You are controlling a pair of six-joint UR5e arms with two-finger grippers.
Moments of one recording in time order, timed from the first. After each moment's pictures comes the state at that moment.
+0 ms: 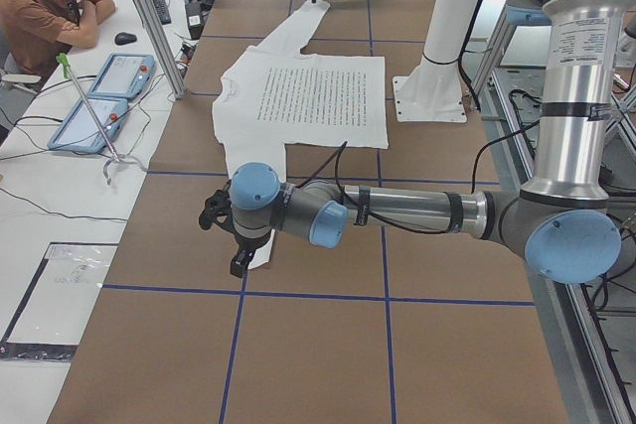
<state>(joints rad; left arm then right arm) -1.54 -1.59 -1.60 -1.85 -2.39 0.07 1.13 -1.63 1.46 -0.88 2.24 0.63</state>
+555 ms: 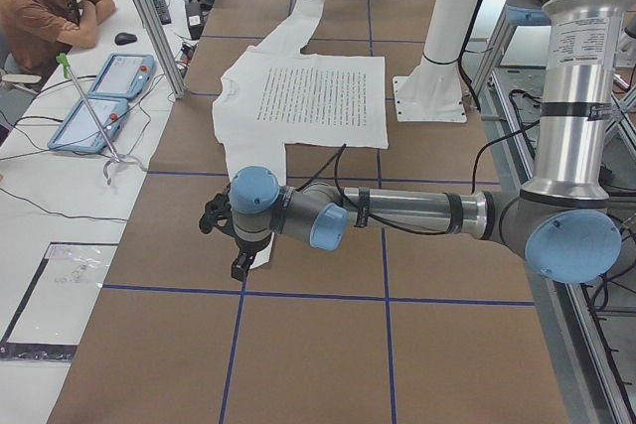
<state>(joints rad) -1.54 -1.59 -1.58 -1.85 -2.39 0.07 1.15 -1.55 1.63 -0.91 2.38 0.69</state>
